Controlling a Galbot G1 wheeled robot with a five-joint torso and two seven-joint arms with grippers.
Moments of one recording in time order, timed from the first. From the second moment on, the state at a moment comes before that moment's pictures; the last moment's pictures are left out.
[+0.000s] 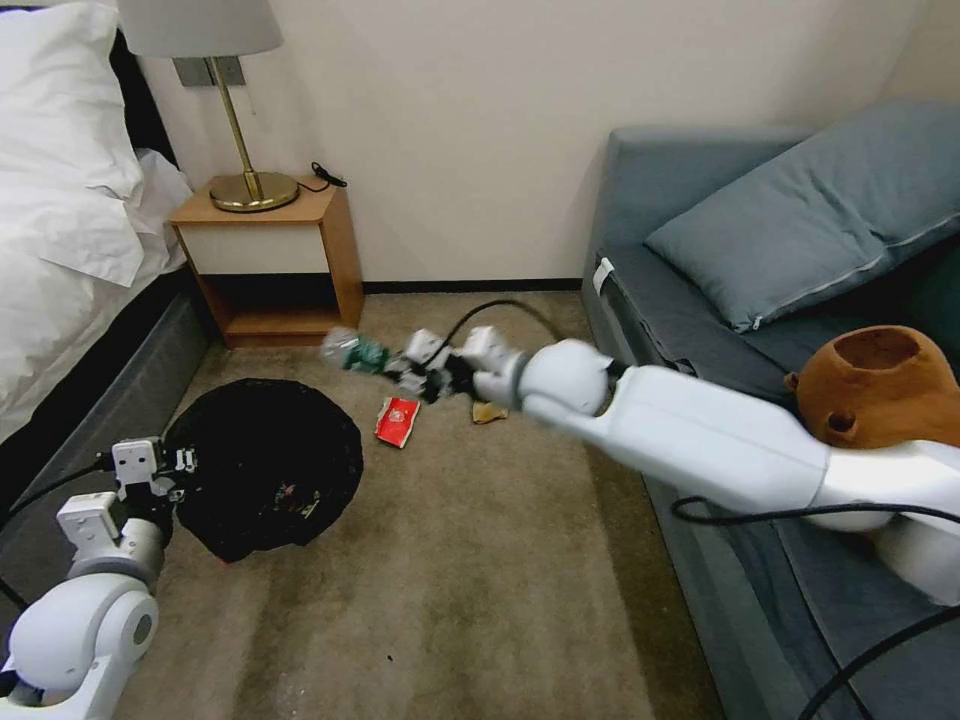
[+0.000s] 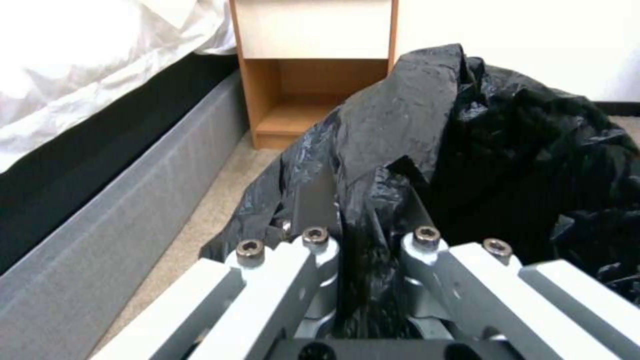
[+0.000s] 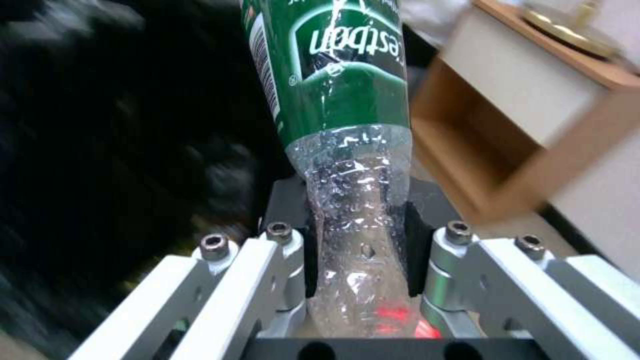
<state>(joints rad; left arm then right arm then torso) 1.48 -1.06 -0.79 -2.05 -0.54 0.31 -0.22 0.00 1.15 -0.86 1.60 0.79 -0.29 -0.06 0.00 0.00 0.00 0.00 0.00</state>
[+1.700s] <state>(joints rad) 1.47 -1.04 -0.89 -1.98 -0.65 0.28 -0.21 -0.28 1.41 -0.64 1.39 0.88 -0.34 0.50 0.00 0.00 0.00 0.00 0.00</state>
